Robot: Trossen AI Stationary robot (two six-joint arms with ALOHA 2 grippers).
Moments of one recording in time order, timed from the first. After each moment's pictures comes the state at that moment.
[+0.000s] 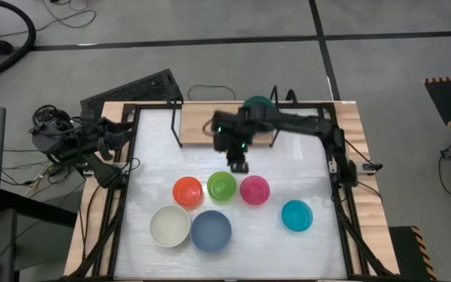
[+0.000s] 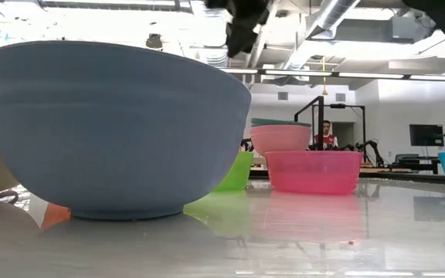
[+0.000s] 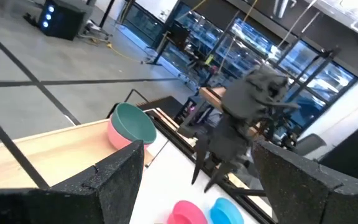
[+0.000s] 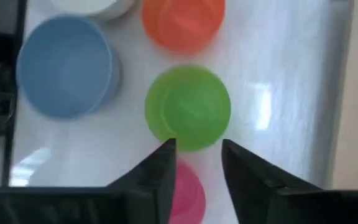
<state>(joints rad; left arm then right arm) -0.76 0.48 1.00 -0.59 -1.20 -0.68 -0.10 2.07 2.22 -1.33 -0.24 -0.12</state>
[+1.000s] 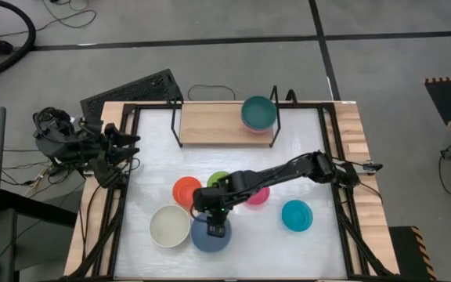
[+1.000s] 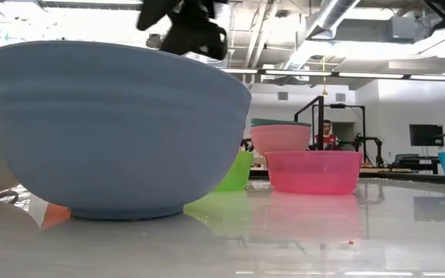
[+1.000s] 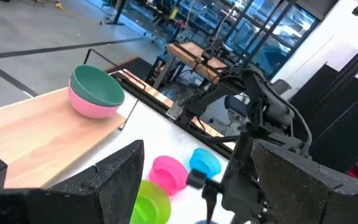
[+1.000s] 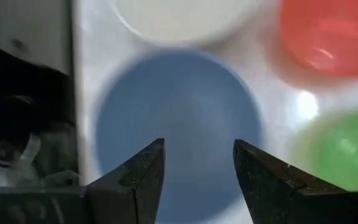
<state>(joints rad) -0.76 0.48 1.00 -0.69 -0.95 -0.70 0.26 2.27 2.18 -0.99 -0.15 0.40</state>
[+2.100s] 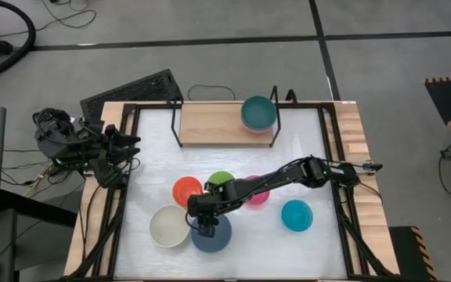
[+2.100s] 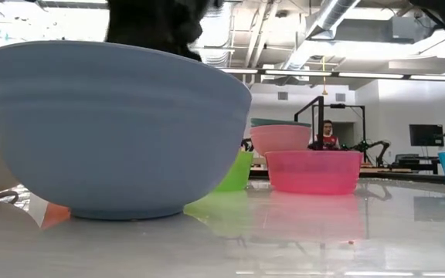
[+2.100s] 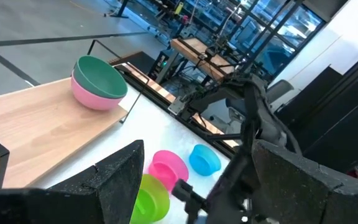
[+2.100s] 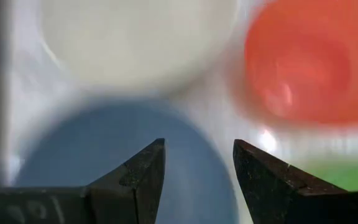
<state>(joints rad) -0.76 0.48 1.00 -0.73 -0.95 -0.77 0.28 2.36 2.18 -0.87 0.06 0.37</state>
